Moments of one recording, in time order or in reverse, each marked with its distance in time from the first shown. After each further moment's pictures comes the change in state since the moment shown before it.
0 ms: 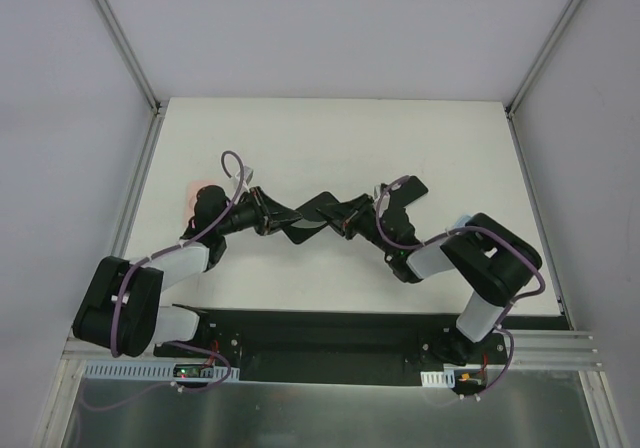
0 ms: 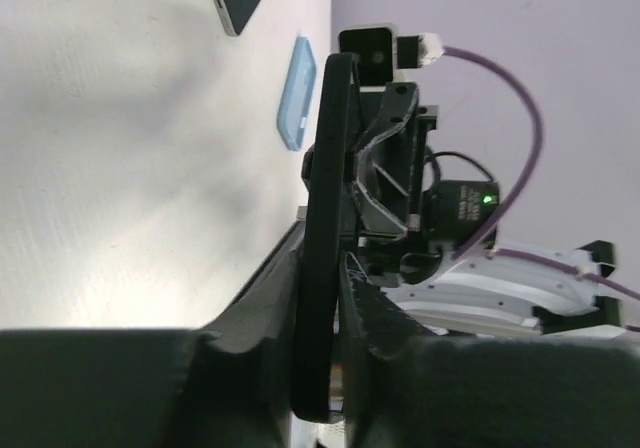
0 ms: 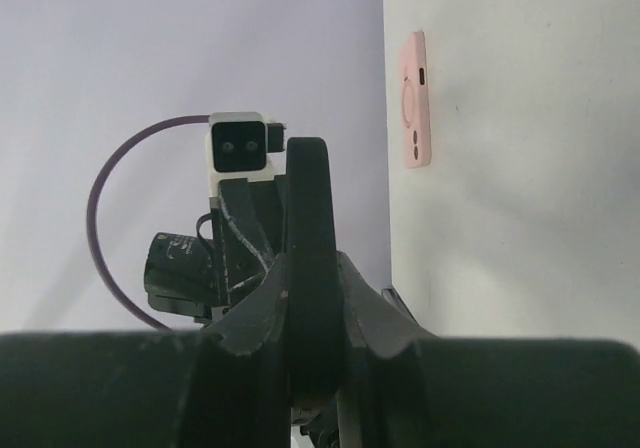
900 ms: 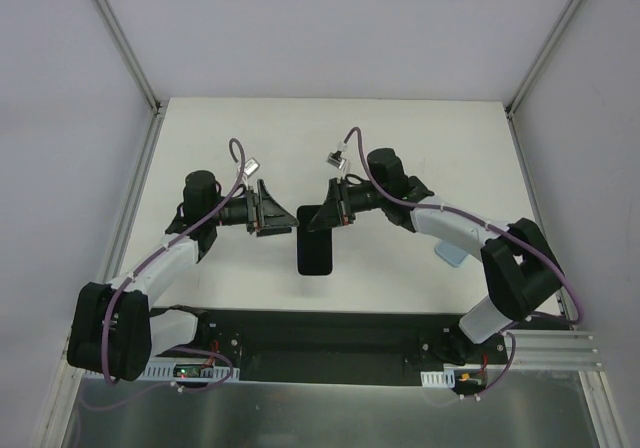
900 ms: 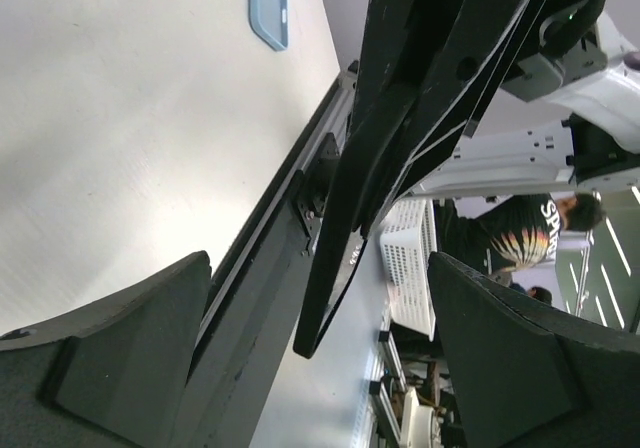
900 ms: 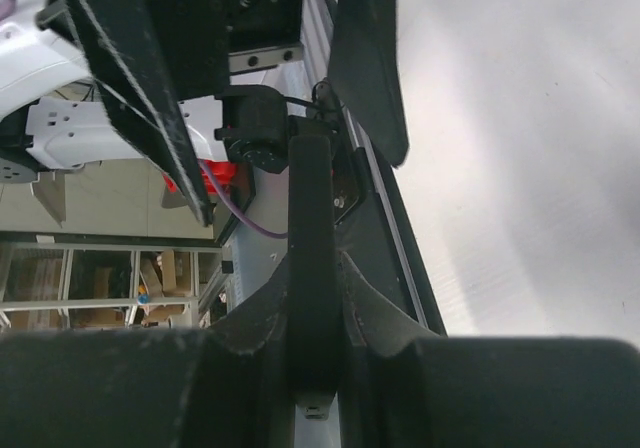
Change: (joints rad) left arm 0.069 -0.148 0.148 -0.402 0.291 0.358; right arm -0.105 -0.139 0.504 -1.070 -0.867 -0.854
